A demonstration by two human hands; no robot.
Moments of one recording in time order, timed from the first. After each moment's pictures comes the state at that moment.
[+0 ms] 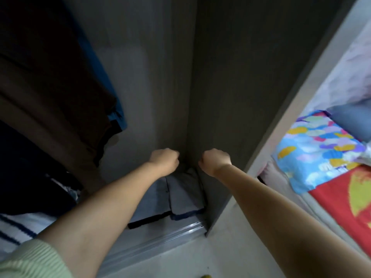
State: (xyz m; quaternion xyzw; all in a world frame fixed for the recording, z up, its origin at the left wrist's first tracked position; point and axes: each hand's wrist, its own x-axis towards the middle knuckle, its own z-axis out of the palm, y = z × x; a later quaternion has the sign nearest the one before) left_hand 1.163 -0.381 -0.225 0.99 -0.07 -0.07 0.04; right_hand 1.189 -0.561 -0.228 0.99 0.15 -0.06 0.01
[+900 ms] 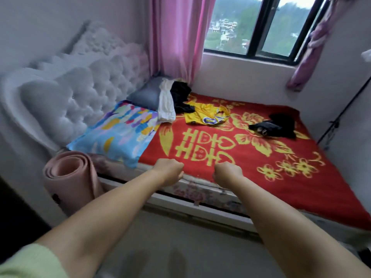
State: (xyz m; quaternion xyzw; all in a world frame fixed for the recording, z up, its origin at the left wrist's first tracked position) left_hand 0.932 -0.866 -0.183 0.79 -0.62 -0.03 -0.03; right_hand 0.773 -1.004 -0.183 0.91 -0.39 -0.12 -0.01
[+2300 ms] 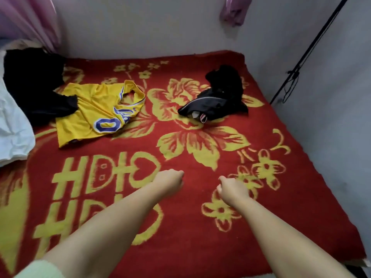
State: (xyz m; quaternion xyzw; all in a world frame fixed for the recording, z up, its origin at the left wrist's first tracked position) left_hand 0.892 -1.629 -0.345 0.67 -0.72 -0.17 -0.07; right_hand 0.678 -1.663 -0.356 0.78 -0.60 -0.12 -0.14
